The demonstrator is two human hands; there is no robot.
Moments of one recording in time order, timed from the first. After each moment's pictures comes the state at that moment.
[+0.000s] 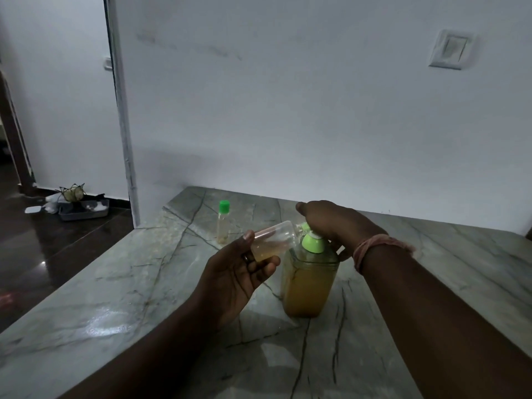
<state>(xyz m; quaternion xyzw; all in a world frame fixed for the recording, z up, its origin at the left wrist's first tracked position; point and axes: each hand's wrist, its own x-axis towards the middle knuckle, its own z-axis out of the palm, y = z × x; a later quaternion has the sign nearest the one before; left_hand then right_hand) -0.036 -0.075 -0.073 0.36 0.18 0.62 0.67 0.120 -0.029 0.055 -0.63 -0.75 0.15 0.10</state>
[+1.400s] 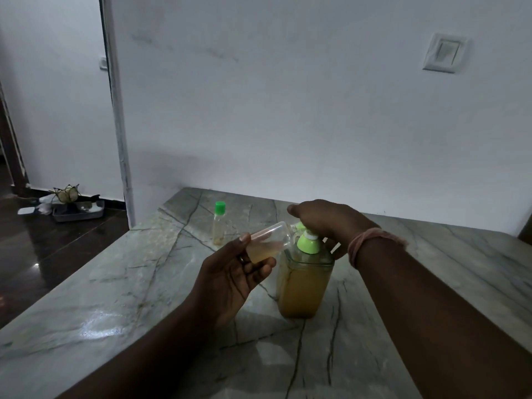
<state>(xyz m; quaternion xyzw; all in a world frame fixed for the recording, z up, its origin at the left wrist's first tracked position) -0.034 -0.073 -0.075 0.35 0.19 0.63 0.67 0.119 -0.047 0.072 -0.63 -0.75 0.18 0.08</state>
